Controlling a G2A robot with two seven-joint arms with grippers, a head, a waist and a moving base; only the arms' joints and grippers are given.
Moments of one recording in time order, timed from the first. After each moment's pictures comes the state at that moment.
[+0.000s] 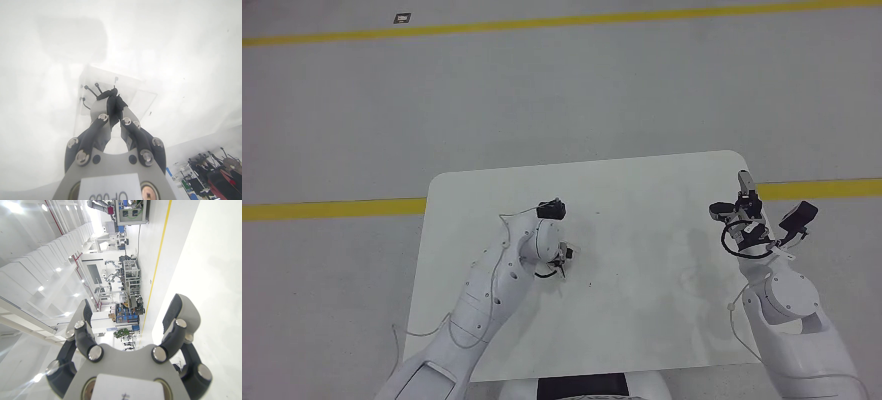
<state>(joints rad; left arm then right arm) 1.10 -1.50 -1.01 -1.35 1.12 0.34 -1.32 -1.73 -1.15 1.60 -1.80 0.42 0.00 0.00</state>
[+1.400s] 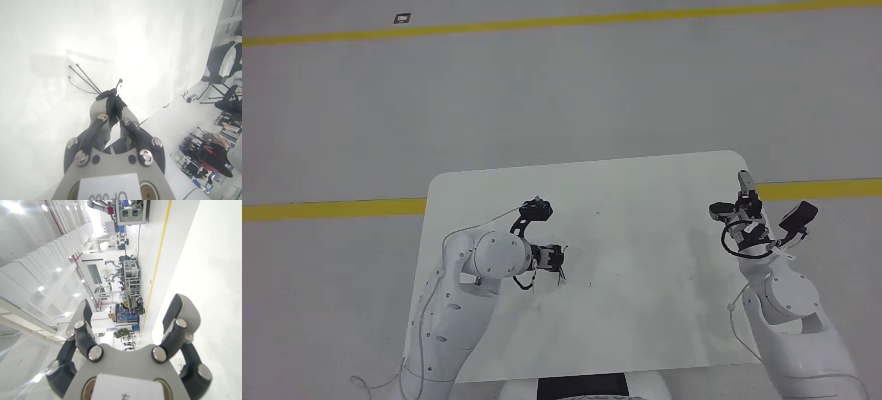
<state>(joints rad) 1.33 -1.40 -1.22 -1.78 0.90 0.18 -1.39 -1.73 -1.15 1.60 -1.80 0.42 0.00 0.00</state>
